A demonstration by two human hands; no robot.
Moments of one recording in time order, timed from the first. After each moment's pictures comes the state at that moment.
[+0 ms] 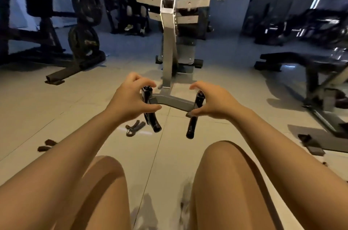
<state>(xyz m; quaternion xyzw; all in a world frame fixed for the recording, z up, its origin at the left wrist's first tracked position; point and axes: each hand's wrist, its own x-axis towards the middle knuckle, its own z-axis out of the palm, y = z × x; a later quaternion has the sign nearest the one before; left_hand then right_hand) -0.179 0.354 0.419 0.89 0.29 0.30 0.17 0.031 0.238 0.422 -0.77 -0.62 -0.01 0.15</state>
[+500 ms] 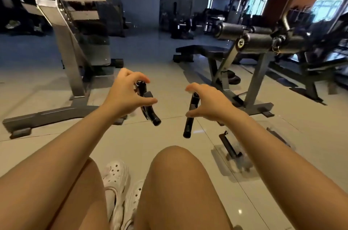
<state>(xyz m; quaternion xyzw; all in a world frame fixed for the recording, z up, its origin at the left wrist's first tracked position) 0.050 0.254 0.430 0.91 0.13 0.28 0.26 0.174 0.050 0.435 -0.90 -0.42 -0.05 0.14</state>
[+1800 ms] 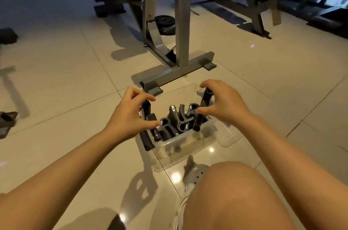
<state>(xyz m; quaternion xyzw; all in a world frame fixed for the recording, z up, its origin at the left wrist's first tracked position) 0.384 -0.065 0.292 0.94 -0.03 0.09 0.32 0.459 -0.314 0.310 -0.96 -0.20 -0.01 0.20</state>
